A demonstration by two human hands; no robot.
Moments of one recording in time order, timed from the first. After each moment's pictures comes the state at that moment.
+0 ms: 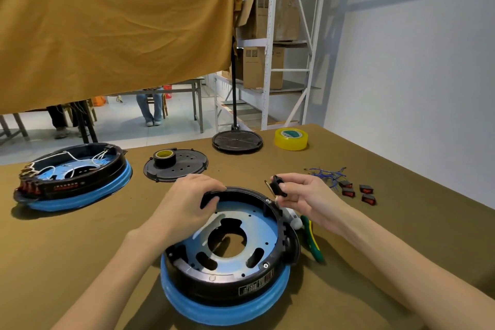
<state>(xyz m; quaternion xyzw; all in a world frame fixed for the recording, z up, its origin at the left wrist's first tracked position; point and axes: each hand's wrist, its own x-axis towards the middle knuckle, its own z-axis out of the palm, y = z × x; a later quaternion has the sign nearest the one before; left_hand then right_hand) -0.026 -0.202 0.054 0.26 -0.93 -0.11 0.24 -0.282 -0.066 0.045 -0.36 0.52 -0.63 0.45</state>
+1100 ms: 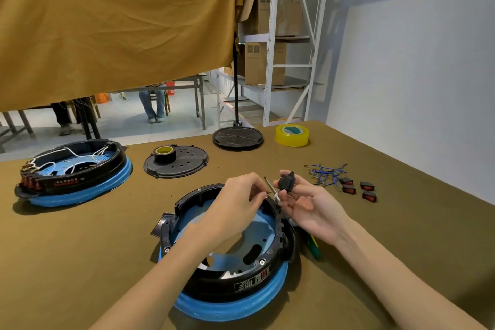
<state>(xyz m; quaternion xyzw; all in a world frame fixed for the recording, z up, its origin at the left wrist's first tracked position) -0.103 -0.154 0.049 0.25 -0.89 -0.27 0.28 -0.280 -0.059 0.026 -0.23 0.34 -0.70 0.58</state>
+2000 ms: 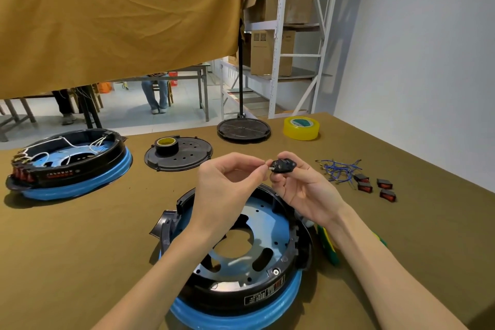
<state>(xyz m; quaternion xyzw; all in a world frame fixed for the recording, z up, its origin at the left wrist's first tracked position) -0.082 -0.155 0.056 0.16 -0.70 -0.48 0.51 -0.263 -0.098 0.041 -0.35 0.23 -0.68 0.60</state>
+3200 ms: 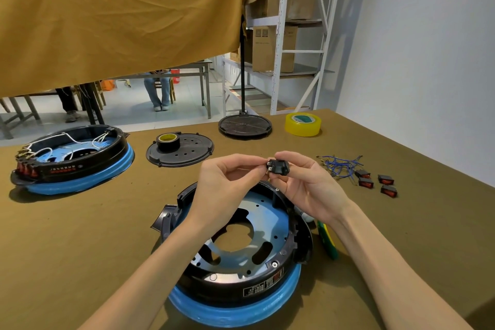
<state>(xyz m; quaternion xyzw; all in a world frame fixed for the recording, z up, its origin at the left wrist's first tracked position) -0.077 -0.156 0.056 0.16 -0.69 -0.53 0.46 -0.254 -0.087 0.051 -0.40 0.29 -0.68 0.55</state>
